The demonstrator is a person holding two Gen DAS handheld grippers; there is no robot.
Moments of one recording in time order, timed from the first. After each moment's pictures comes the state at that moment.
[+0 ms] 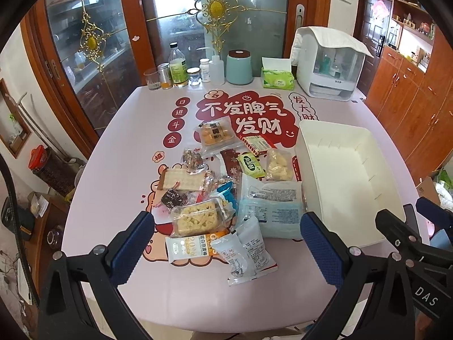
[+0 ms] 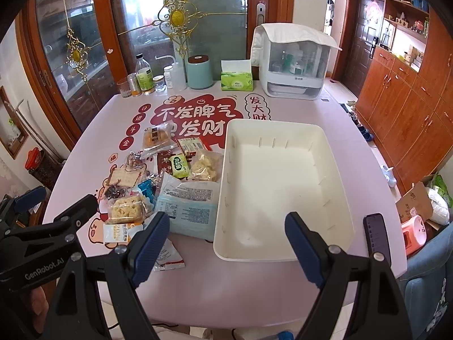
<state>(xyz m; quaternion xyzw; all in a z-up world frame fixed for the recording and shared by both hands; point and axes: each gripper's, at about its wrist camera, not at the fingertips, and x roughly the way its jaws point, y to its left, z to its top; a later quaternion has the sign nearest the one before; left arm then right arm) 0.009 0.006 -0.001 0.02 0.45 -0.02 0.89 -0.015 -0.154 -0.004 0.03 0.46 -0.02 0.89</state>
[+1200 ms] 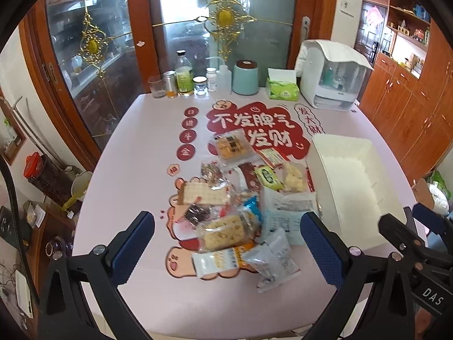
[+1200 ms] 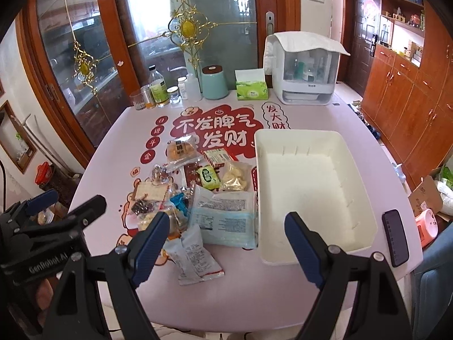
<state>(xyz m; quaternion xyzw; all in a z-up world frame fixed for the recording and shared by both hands) 0.030 0.081 0.020 0.01 0.43 -0.04 0.90 -0.012 -0.101 0.018 0.06 0.43 -0.02 0.90</state>
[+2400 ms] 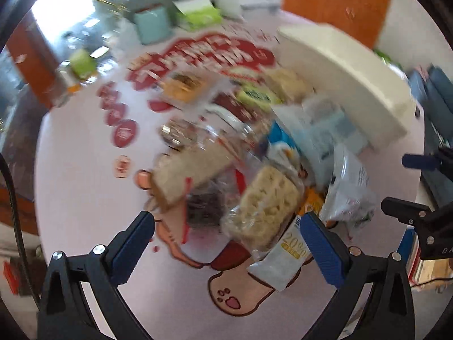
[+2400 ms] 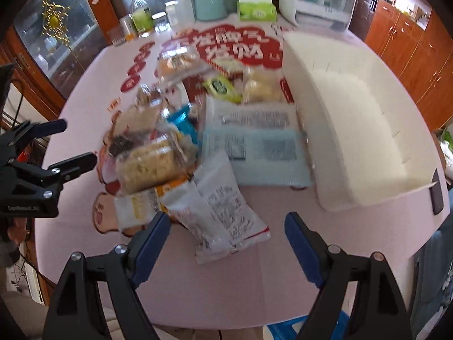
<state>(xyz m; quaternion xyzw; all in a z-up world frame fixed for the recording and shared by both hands) 0.130 0.113 -0.152 0.21 0.51 -0.30 0.78 0.014 -0.030 -0.142 0.07 0.56 -0.05 0.82</state>
